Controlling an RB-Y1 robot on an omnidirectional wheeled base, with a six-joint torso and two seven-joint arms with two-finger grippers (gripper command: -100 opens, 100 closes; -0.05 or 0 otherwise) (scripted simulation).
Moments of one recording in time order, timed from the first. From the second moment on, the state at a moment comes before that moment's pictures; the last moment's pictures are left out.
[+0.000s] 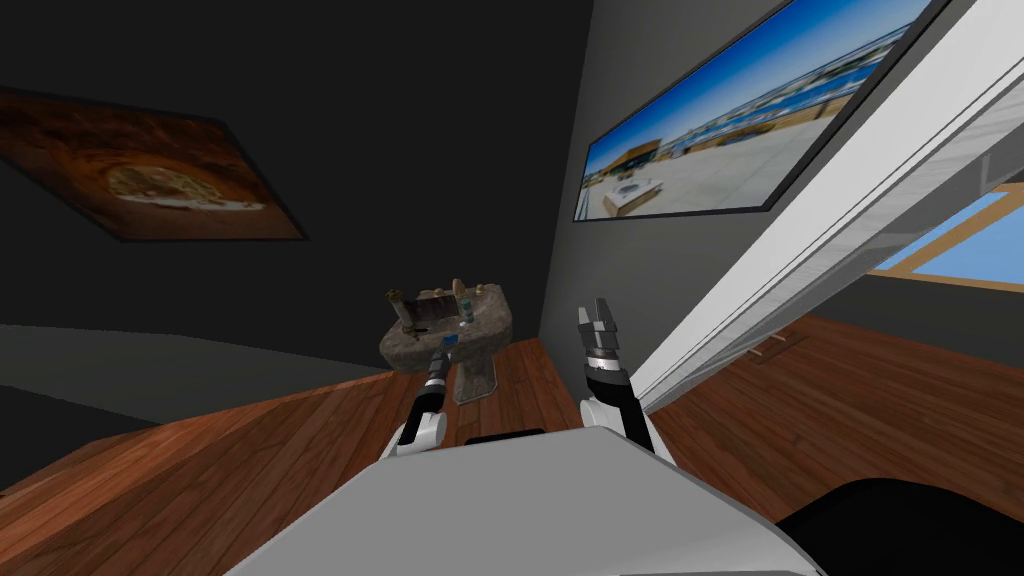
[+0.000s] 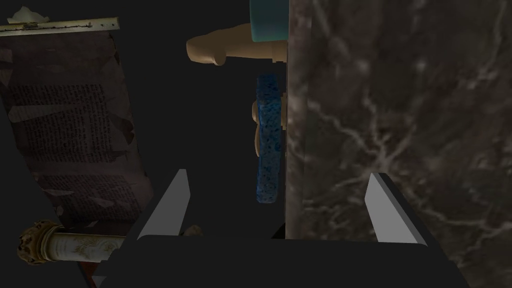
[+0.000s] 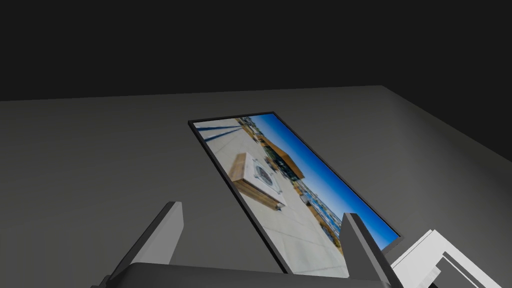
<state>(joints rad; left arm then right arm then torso) 0.19 0.03 0.00 -1.39 0.12 -0.40 -0.10 0.53 0.01 0.02 -2.25 0.00 -0.51 0.03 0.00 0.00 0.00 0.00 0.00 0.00</state>
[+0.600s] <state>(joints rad) 0.06 0.04 -0.04 -1.25 0.17 -0.43 -0.12 0.53 0.01 0.02 -2.25 0.00 -0.51 0.03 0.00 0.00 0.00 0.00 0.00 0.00</state>
